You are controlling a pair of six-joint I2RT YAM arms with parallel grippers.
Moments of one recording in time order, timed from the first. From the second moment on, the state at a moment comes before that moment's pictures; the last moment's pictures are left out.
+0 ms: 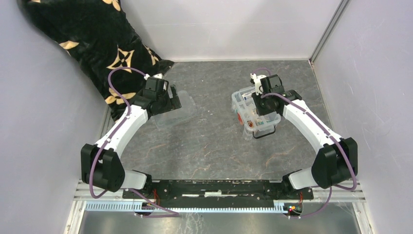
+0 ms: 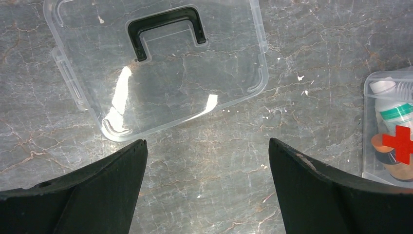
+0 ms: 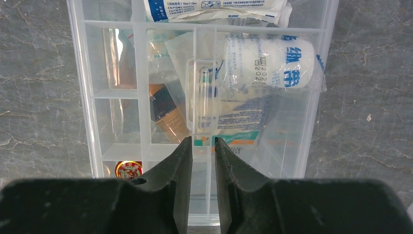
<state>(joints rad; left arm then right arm) -0.28 1.37 1.09 -0.57 -0.08 -0.48 0.34 1.42 1.16 -0.70 0.03 -0.04</state>
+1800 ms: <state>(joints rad) 0.05 1.95 1.38 -0.53 -0.06 -0.51 0.53 1.18 1.03 -0.46 -0.24 0.07</state>
